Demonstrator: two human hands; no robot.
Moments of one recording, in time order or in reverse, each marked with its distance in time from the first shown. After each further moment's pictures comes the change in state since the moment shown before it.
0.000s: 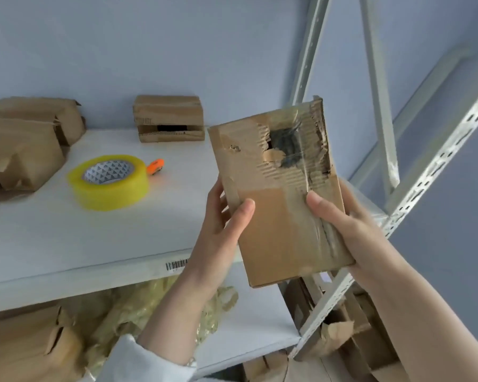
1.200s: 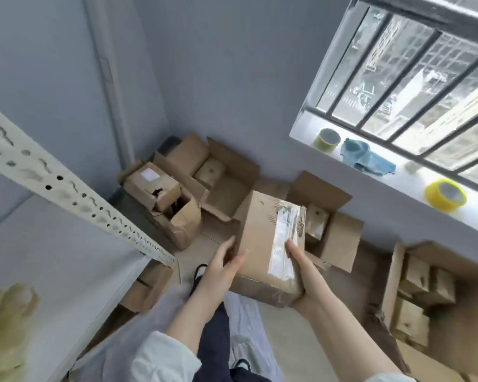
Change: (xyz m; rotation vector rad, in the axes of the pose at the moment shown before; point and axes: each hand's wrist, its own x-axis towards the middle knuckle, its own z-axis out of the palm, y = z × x) left_hand -0.117 -0.345 0.349 0.302 -0.718 -0.922; right_hand -0.249 0.259 -0.342 0.808 1.032 0.811
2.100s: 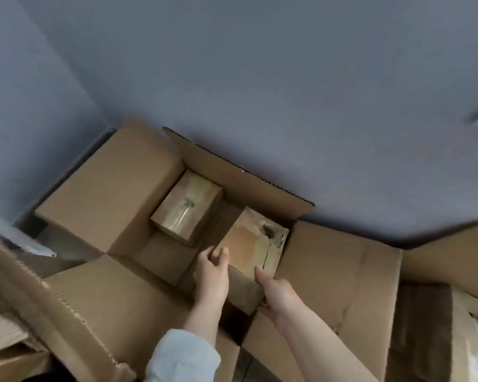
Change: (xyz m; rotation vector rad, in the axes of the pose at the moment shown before) left_hand 0.681 -0.212 -0.046 0.170 0.394 -0.220; right_hand 0.707 -0.068 0.015 -0.300 0.179 0.067
